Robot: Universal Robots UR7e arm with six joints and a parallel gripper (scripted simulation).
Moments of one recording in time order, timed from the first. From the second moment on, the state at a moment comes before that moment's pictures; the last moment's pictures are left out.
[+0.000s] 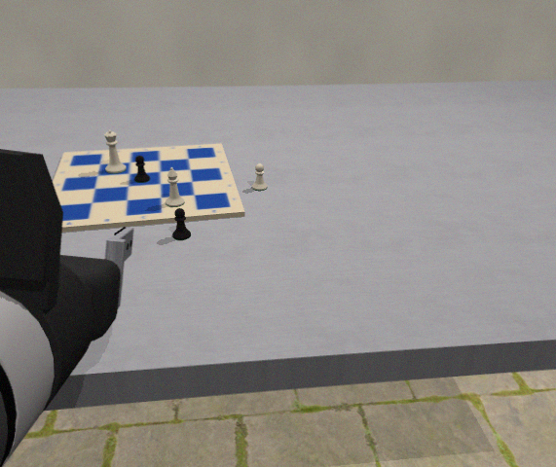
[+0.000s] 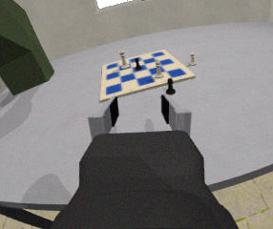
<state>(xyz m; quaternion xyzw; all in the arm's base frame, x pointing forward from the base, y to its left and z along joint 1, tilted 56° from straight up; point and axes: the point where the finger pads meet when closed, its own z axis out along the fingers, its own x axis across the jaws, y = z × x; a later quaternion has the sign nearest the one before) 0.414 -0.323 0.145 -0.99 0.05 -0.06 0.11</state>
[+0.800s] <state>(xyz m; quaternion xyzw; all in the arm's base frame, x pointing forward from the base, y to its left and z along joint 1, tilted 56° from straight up) 0.412 -0.313 0.151 -0.99 0.05 -0.06 0.11</state>
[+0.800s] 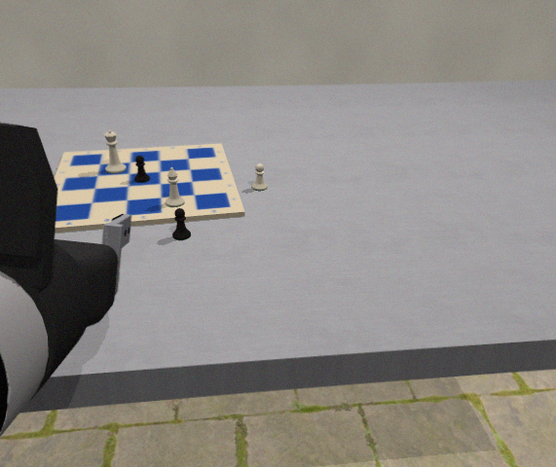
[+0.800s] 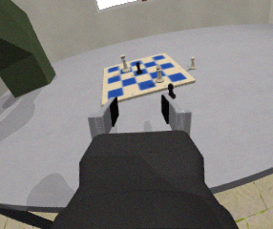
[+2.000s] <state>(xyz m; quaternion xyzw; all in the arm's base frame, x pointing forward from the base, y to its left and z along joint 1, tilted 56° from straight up) 0.414 -0.246 0.186 -0.99 0.03 -0.05 0.08</state>
